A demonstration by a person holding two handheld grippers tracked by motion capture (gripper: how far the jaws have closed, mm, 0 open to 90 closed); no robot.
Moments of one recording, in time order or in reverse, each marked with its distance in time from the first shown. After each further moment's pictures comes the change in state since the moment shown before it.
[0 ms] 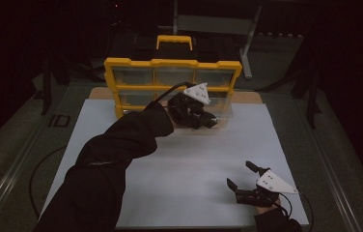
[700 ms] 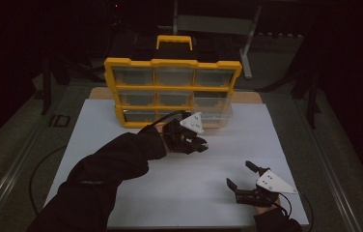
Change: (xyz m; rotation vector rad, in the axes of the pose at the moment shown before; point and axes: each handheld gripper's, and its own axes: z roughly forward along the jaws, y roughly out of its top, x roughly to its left) left arm -0.036 -0.045 0.019 0.081 -0.030 0.003; right arm 0.001 0.000 0.001 0.000 -0.003 -0.003
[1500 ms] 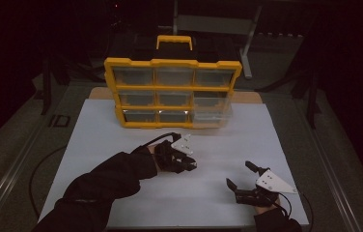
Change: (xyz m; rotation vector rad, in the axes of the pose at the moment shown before) left arm -0.026 -0.055 0.025 0.067 -0.023 -0.048; right arm 0.000 0.000 0.000 0.003 0.001 -0.005
